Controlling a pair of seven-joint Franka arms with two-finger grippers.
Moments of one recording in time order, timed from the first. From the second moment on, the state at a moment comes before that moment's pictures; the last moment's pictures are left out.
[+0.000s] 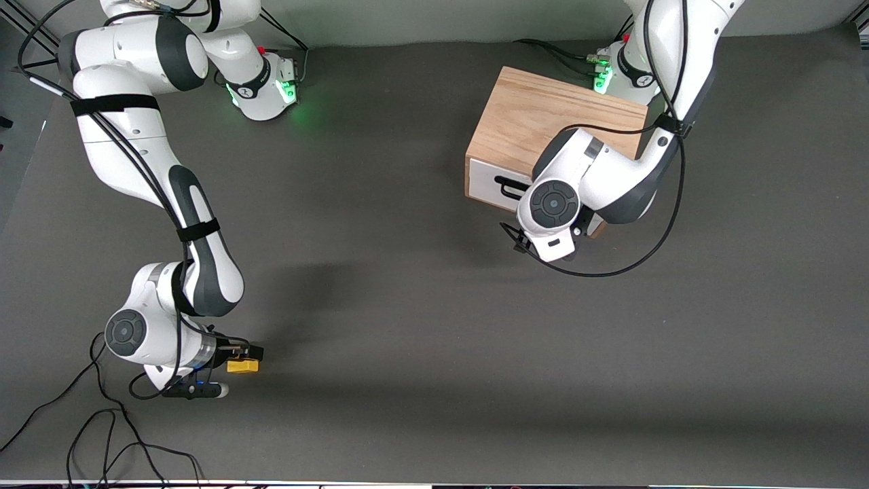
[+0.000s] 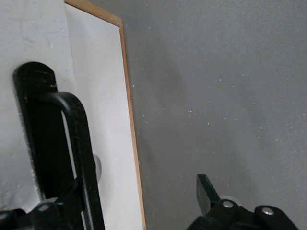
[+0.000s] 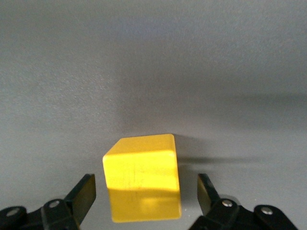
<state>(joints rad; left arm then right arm) -0.22 0.45 -0.39 -1.81 0.03 1.93 -1.76 0.09 0.88 -0.05 -1.35 0.10 2.24 0.02</state>
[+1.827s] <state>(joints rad) -0.27 0.68 -0.39 -1.43 0.17 1.98 -1.80 0.08 0.66 -0.07 -1.12 0.10 1.84 0.26</state>
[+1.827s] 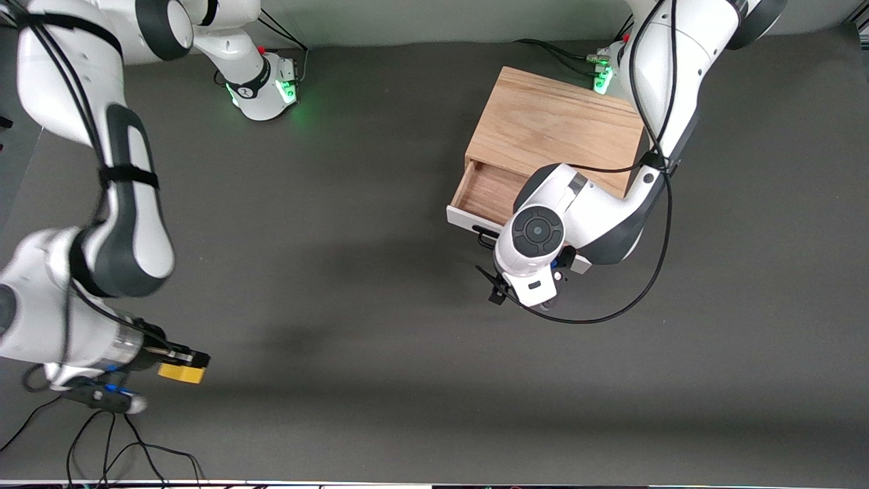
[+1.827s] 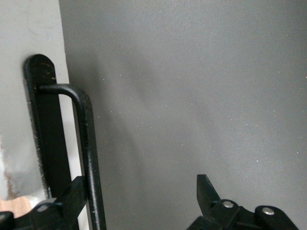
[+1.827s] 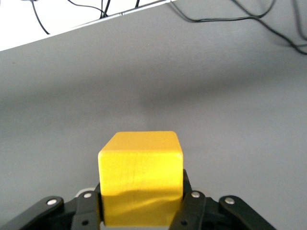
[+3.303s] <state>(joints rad) -0.17 0.54 -0.38 -1.30 0.17 1.92 -1.68 0.22 0.51 -0.06 -1.12 0.10 1.68 0.52</state>
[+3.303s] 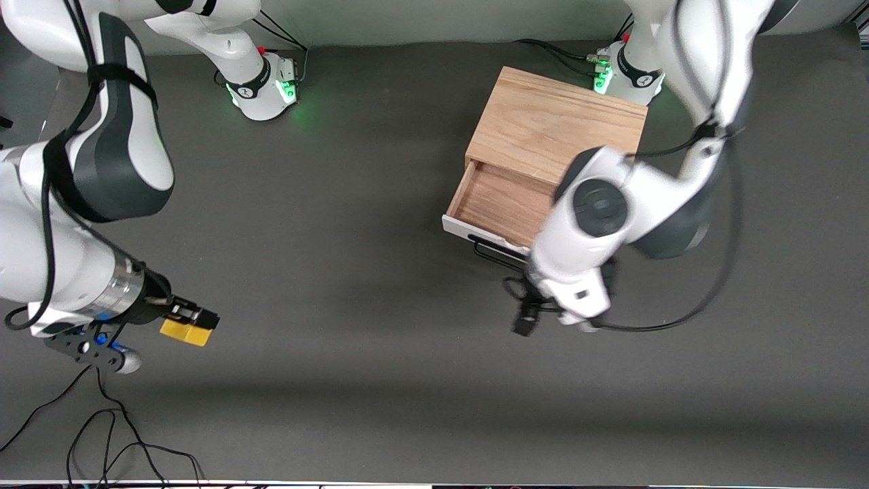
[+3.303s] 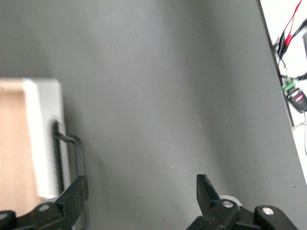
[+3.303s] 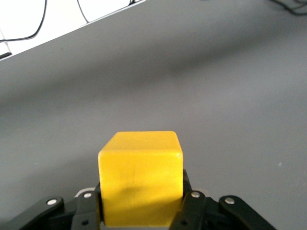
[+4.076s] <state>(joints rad) 0.22 0.27 -0.38 -1.32 0.02 1.43 -0.67 0.56 0.46 -0.05 -1.13 0.13 1.67 0.98</state>
